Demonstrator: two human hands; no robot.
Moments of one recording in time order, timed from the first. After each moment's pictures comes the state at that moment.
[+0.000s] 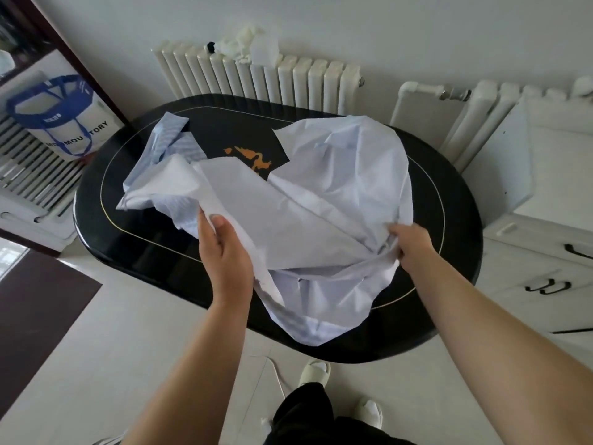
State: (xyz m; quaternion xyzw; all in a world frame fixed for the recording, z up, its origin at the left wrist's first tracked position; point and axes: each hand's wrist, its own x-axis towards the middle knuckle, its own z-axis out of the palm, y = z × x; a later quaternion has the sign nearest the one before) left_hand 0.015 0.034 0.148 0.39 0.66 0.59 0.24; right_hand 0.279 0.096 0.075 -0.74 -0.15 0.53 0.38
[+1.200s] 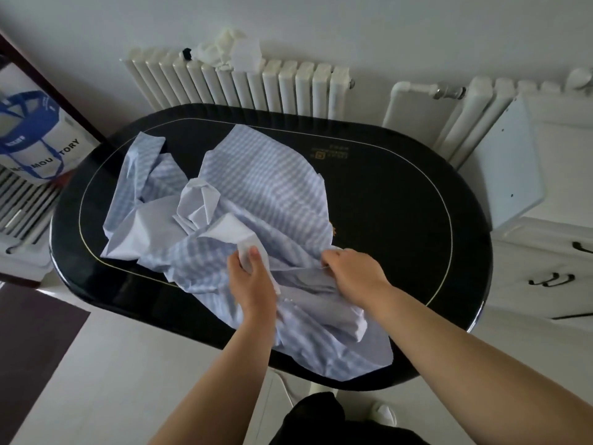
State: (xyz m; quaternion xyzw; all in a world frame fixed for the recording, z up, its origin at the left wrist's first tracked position) left_hand 0.013 0.090 0.089 0.29 0.75 0.48 0.35; right_hand 0.182 0.100 0.070 -0.59 -0.78 0.20 0.02
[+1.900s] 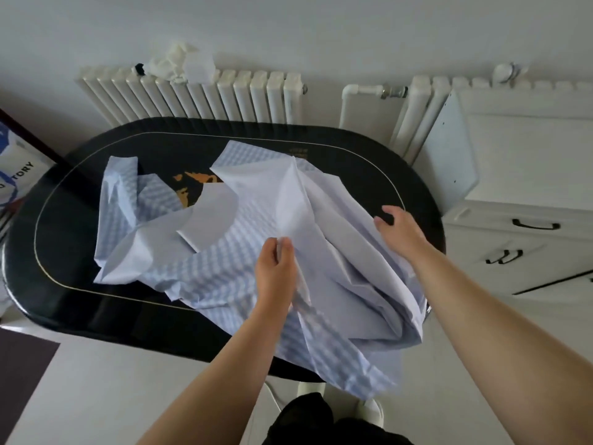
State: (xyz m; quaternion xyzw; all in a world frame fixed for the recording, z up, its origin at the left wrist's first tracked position) left_hand 0.099 0.073 0.111 0.46 0.66 0.38 0.47; right_hand 0.327 0.102 0.083 -0.81 -0.43 0.33 0.22
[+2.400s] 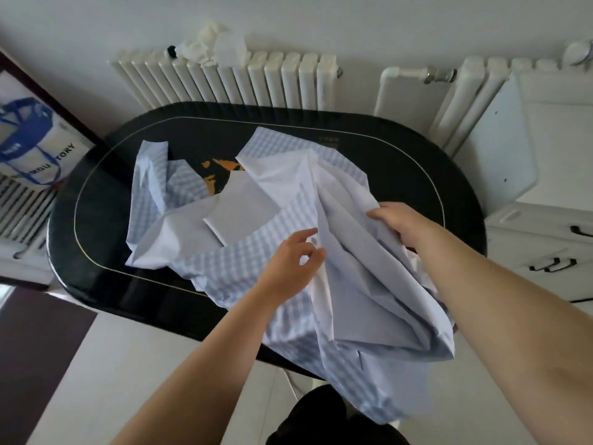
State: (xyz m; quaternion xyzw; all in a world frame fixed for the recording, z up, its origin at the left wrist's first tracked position) left_hand 0.056 0.110 0.086 0.70 0.56 0.14 0.42; right_hand 0.294 0.167 0.073 -0.75 -0.29 0.56 0.20
